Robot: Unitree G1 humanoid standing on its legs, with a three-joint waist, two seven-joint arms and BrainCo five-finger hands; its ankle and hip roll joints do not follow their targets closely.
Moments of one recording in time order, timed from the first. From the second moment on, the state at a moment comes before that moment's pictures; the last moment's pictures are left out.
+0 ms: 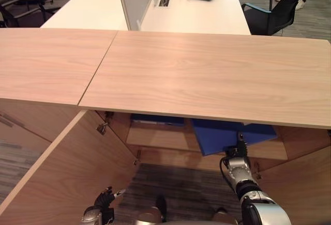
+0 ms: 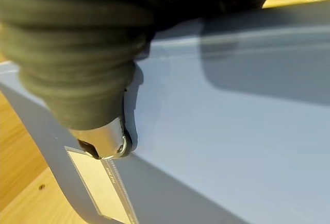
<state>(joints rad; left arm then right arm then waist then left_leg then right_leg) 0.02 0.32 -0.11 1.10 -0.37 -0.09 -0.03 -0.36 -0.11 -0.18 0.94 1.27 -0.24 -0.15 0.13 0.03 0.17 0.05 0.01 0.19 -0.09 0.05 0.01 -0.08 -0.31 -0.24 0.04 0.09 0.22</state>
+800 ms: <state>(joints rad) 0.12 0.27 -0.25 0.99 -0.35 -0.12 -0.11 -0.76 -0.53 -0.28 1.15 1.34 -0.30 -0.19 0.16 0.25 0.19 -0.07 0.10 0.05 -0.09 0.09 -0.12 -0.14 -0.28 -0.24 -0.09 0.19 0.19</state>
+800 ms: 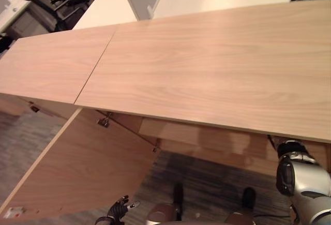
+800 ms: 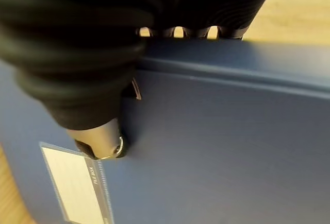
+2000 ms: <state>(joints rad) -0.02 0.43 -0.35 0.73 -0.51 -0.16 -0.10 -1.30 -0.69 -0.09 1.30 1.40 -0.36 -0.24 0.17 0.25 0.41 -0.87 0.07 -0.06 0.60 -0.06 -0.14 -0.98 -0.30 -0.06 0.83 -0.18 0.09</state>
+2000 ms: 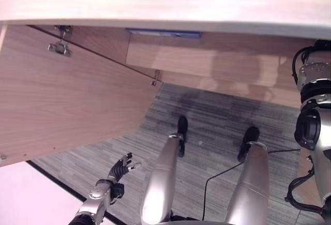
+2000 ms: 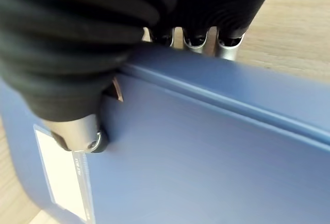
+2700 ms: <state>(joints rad) -0.01 0.45 -0.35 0.74 -0.53 -0.15 -0.08 -1.24 -0.66 -0.08 1.34 1.43 -0.32 -0.26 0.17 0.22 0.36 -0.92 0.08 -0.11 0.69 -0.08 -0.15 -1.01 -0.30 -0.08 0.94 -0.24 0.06</state>
